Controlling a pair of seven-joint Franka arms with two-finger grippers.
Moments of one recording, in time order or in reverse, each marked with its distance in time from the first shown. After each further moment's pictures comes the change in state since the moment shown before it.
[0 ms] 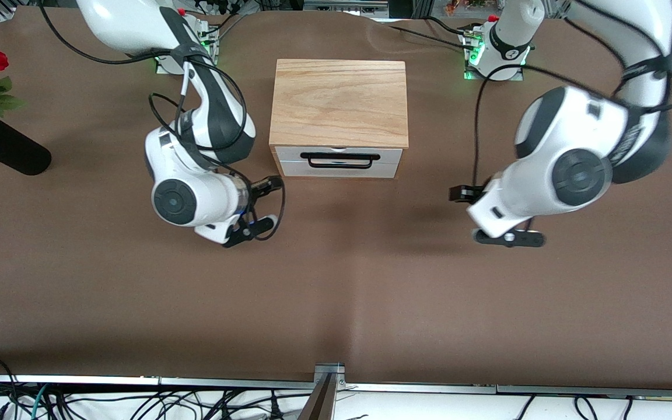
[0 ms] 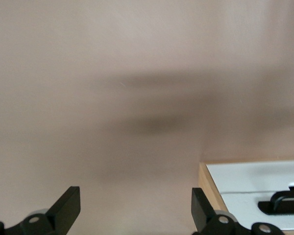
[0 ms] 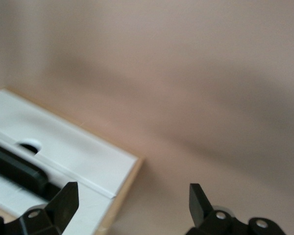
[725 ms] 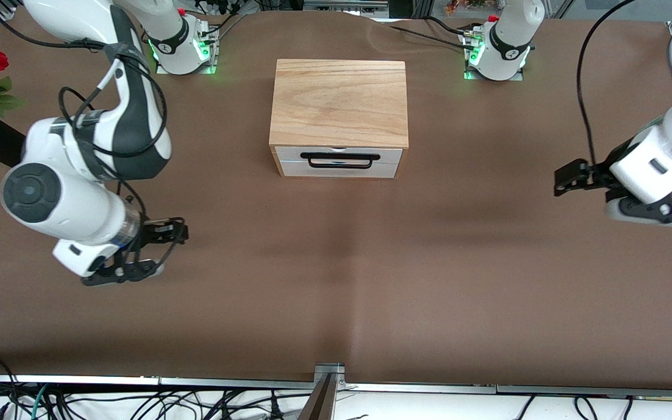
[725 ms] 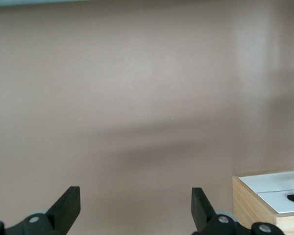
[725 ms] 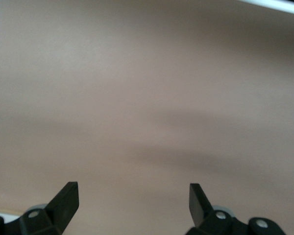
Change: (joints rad) left arm 0.139 -0.207 0.056 -0.004 0.009 0.010 0.252; right arm -0.007 -0.013 -0.312 0.149 -0.092 0.035 -0.001
